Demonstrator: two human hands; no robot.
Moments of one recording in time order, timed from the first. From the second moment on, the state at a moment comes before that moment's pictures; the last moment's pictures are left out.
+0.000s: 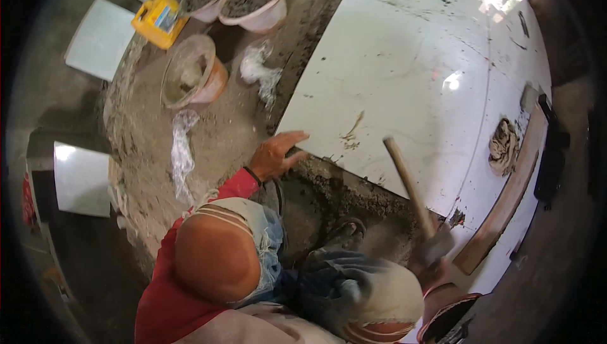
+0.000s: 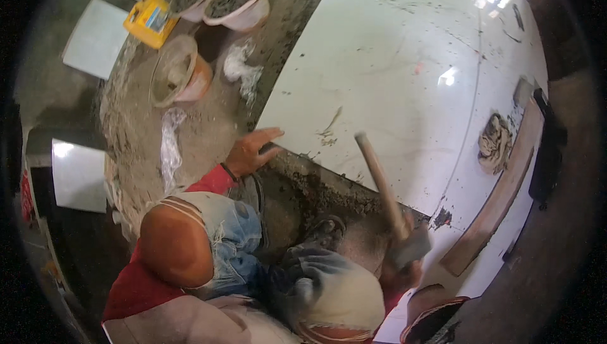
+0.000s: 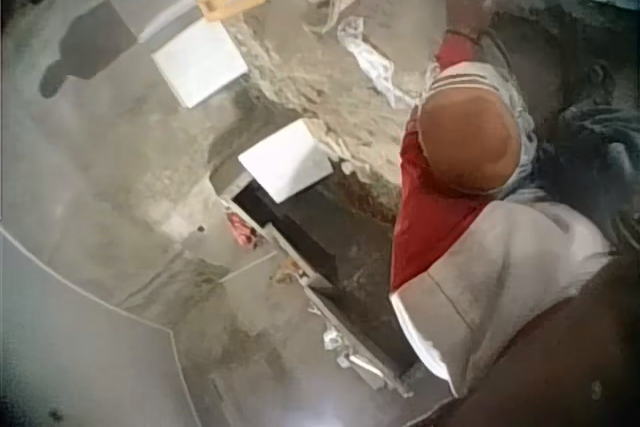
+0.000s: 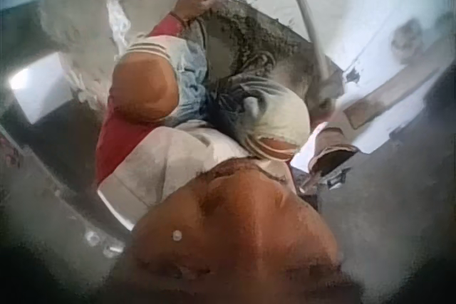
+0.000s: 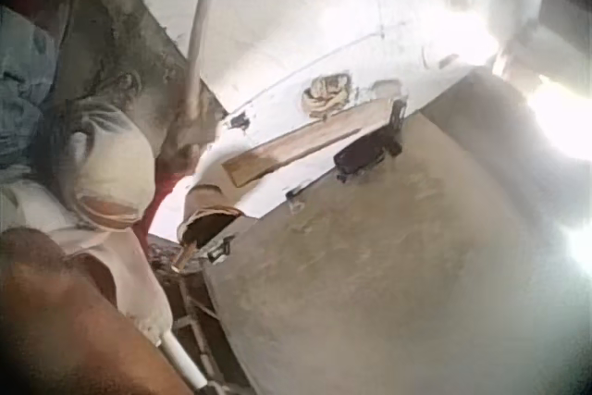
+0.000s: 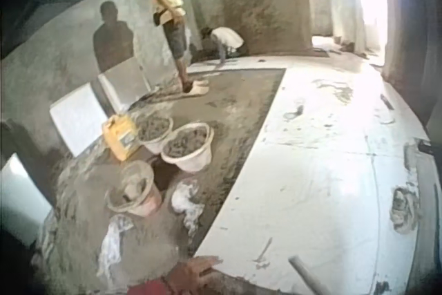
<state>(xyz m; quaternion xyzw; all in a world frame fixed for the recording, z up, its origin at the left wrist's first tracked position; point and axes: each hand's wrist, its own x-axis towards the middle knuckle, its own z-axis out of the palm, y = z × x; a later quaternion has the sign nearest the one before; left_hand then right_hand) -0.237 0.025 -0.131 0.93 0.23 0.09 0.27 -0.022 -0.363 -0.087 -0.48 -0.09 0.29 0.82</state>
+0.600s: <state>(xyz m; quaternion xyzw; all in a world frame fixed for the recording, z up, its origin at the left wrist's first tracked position) -0.282 0.153 -0.086 0.96 0.22 -0.08 0.13 -0.088 -0.060 -0.129 -0.54 -0.80 0.26 0.05</state>
